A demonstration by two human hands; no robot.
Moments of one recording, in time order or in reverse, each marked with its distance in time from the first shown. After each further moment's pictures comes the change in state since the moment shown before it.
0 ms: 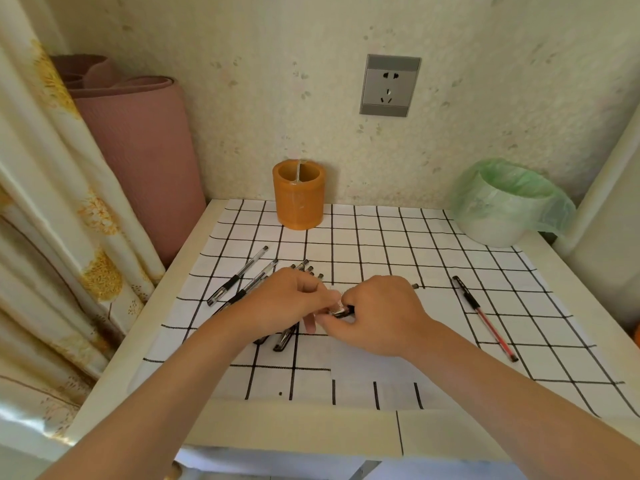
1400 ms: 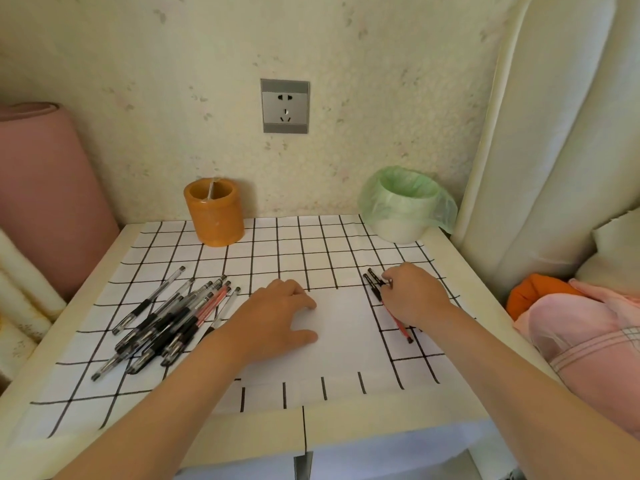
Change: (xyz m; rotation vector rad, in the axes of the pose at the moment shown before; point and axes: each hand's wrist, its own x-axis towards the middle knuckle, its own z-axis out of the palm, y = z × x) left_hand 0.060 0.002 0.085 0.816 0.012 0.403; right_hand -0.070 0.154 -0.031 0.089 -0.164 0.674
